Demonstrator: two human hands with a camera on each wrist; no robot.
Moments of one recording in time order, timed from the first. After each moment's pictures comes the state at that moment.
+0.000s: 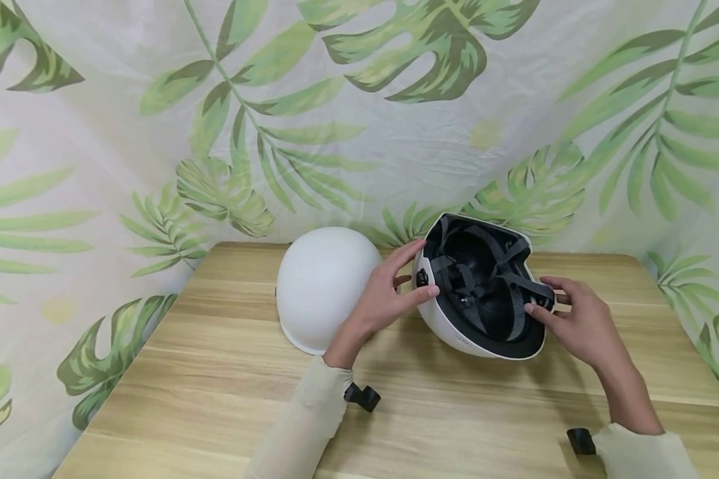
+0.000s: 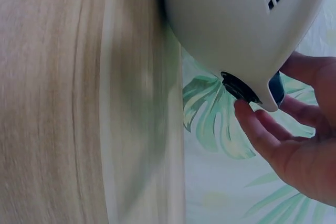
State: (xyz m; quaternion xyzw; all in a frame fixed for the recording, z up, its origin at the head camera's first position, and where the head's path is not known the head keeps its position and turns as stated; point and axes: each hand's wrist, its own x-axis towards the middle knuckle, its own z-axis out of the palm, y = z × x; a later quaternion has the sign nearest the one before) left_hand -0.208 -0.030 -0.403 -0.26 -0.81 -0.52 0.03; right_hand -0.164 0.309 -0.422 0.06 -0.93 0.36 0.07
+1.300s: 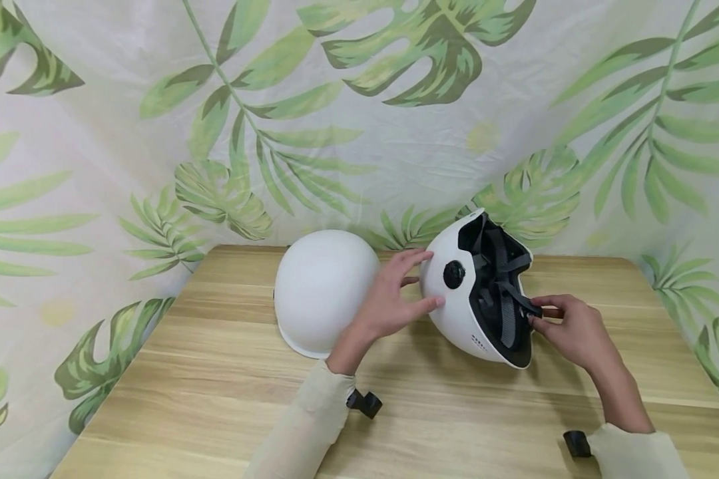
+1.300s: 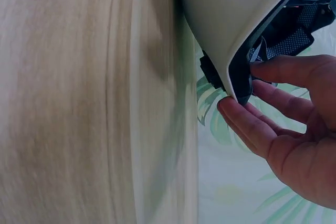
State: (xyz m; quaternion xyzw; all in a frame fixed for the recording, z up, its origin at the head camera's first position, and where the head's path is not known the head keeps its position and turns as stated) left_hand -0.200 -0.018 -0.400 -0.26 -0.83 -0.49 0.06; right_hand -0.165 0.313 -0.436 0.06 -0.94 0.33 0.04
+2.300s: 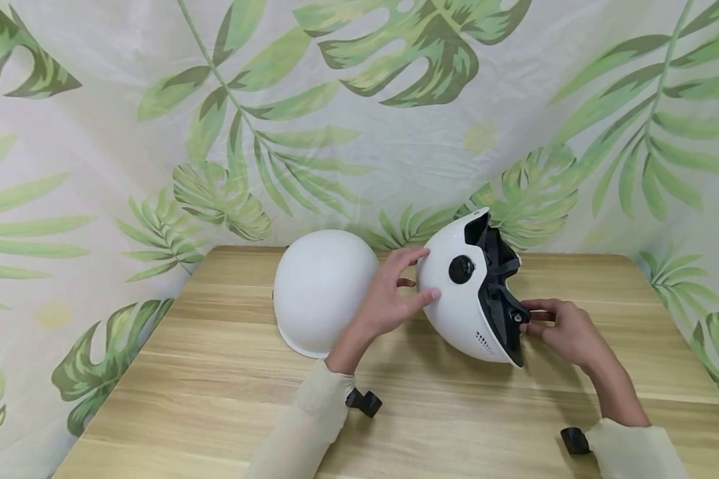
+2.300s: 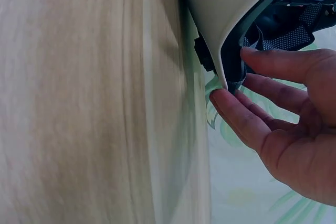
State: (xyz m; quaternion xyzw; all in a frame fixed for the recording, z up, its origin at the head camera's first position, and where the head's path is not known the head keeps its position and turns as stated) left_hand -0.206 -0.014 -0.401 -0.26 -0.81 -0.52 0.06; right_hand -0.176 0.317 -0.443 0.09 -0.92 0.37 -0.04
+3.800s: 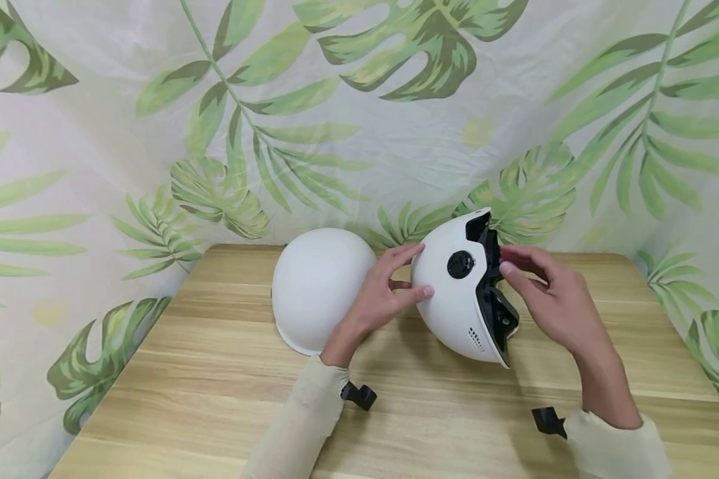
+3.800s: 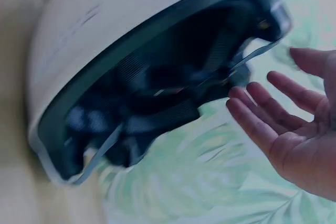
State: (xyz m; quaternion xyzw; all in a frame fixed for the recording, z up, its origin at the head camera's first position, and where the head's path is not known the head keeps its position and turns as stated) left_hand -0.214 -0.022 -0.413 -0.26 -0.79 -0.55 0.04; right_hand -0.155 0.262 -0.365 0.14 -0.86 0.48 0.13
